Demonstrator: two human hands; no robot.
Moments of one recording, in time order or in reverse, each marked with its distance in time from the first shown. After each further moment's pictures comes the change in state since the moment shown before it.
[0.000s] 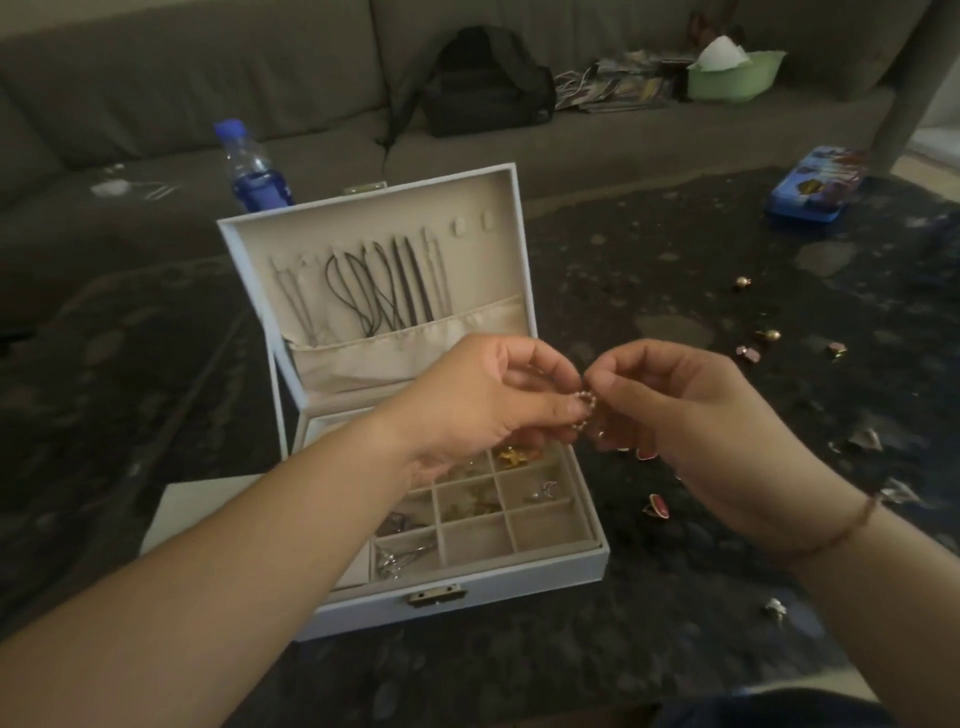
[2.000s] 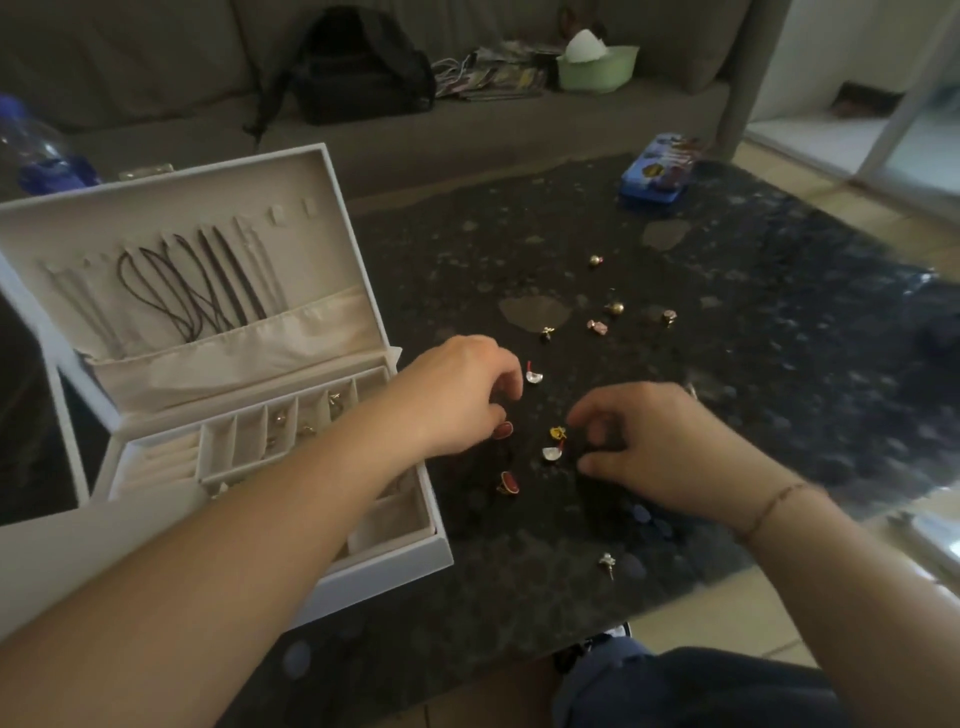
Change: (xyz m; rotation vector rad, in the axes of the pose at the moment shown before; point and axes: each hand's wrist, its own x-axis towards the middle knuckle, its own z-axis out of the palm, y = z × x) left_hand 0.081 -0.018 0.073 1.099 0.003 0.278; right_hand -0.028 0.023 -0.102 -1.179 -0.066 0.162
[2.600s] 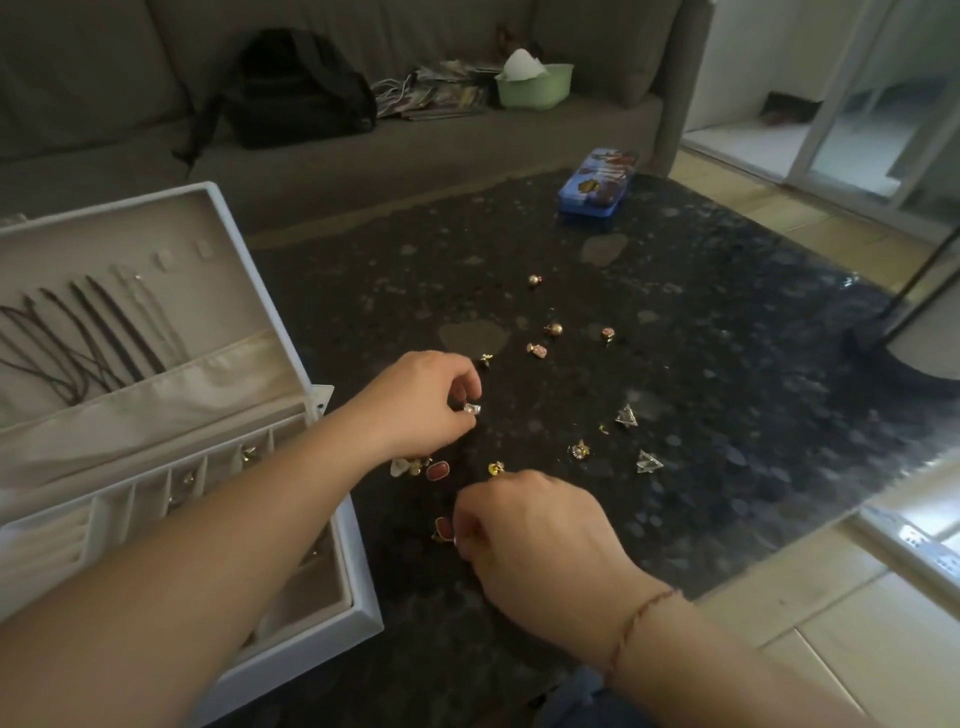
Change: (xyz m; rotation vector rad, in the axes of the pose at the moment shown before) left_hand 0.052 0.001 0.016 -0.097 -0.028 -0.081; right_hand -0.015 -0.037 0.034 -0.059 0.017 -0.111
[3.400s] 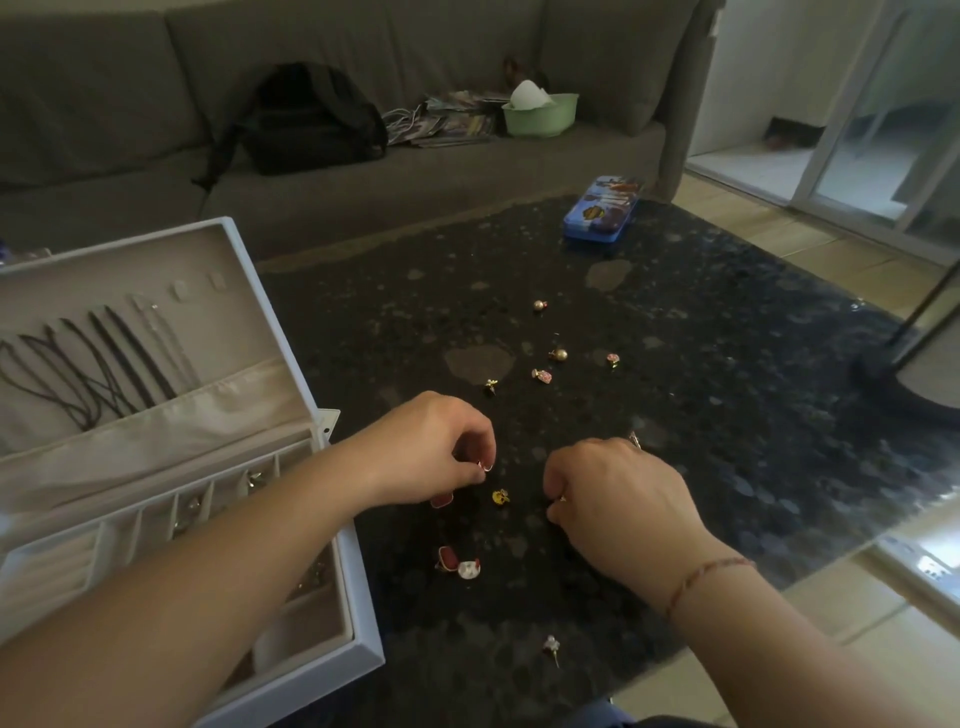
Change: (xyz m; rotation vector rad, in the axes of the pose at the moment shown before) left_hand -0.008 -0.004 -0.001 -0.017 -0.184 0.131; right_hand 0.013 0.052 -0.032 -0.115 -0.008 0.224
